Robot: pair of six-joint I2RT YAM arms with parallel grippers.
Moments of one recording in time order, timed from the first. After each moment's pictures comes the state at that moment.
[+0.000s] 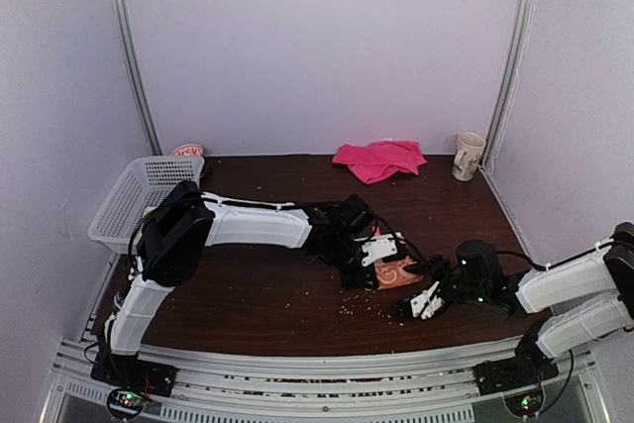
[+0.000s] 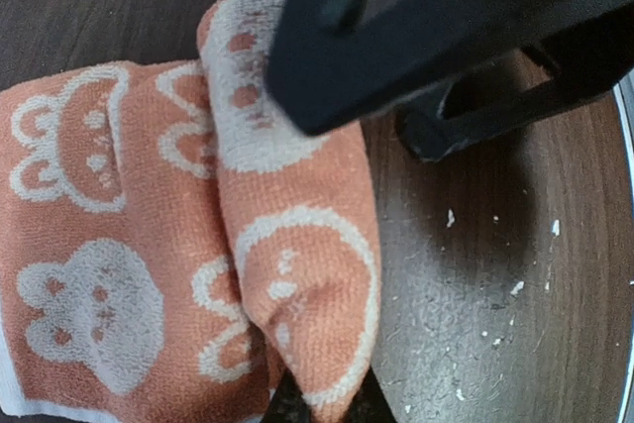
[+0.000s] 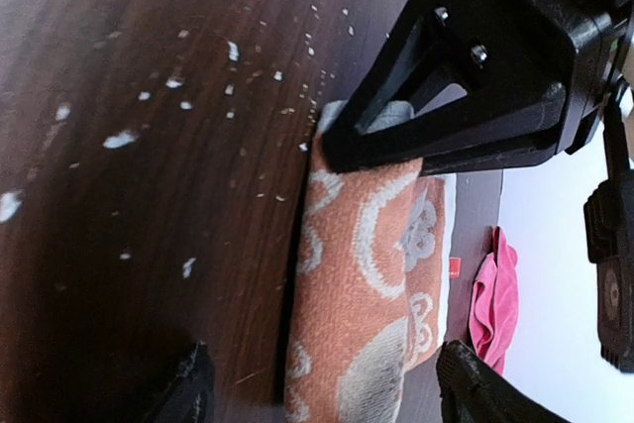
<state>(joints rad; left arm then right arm) -1.04 2.34 1.80 -0.47 0.34 0.35 0.66 1.26 0.21 0.46 -0.15 -1.39</state>
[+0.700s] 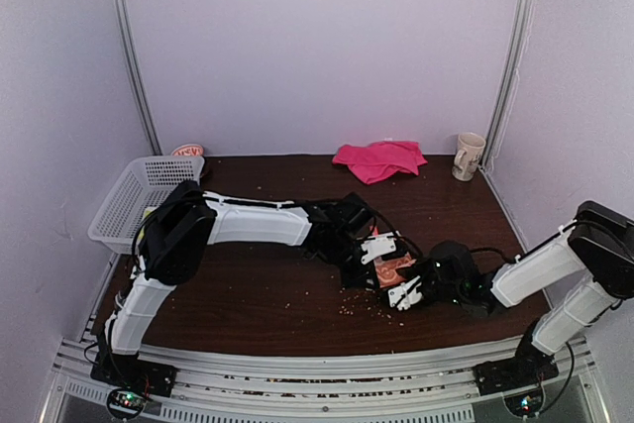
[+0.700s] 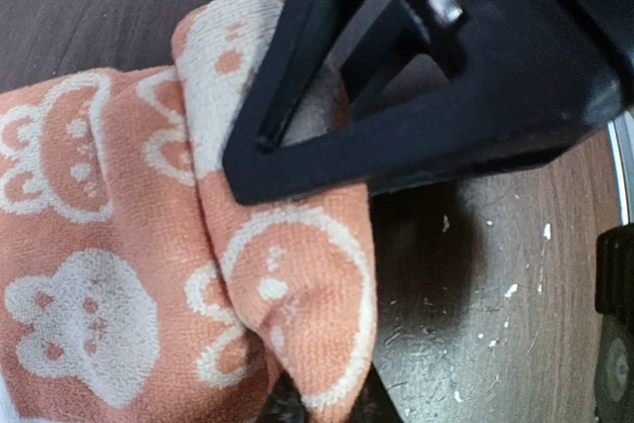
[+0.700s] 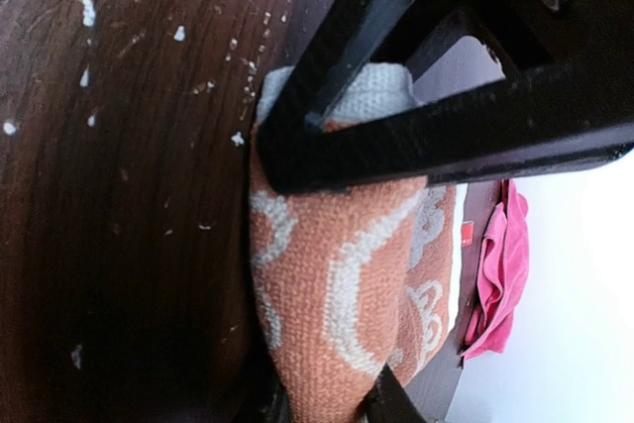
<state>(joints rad) -1.02 2.36 1.82 -0.48 0.41 0.35 0.78 1.50 0.33 0.57 0.15 -1.27</state>
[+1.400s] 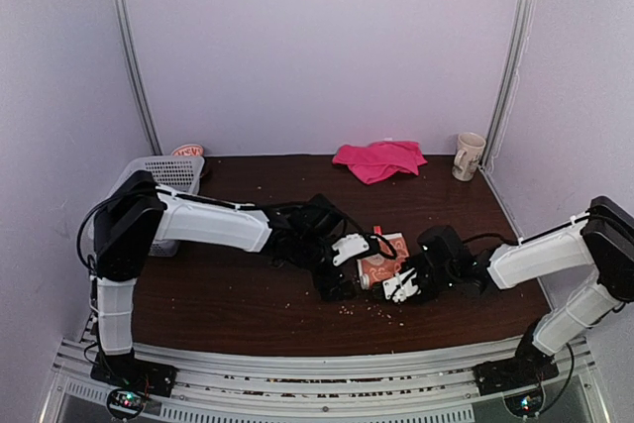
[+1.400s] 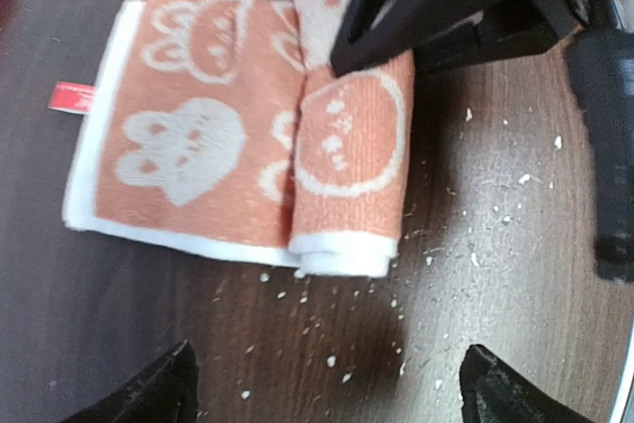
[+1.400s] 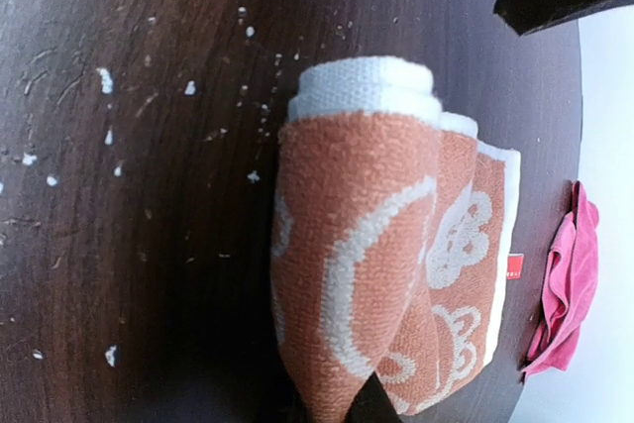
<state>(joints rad) -1.02 2.07 1.43 -0.30 0.21 0.31 0.76 1.47 0.51 0.16 0.05 -1.17</state>
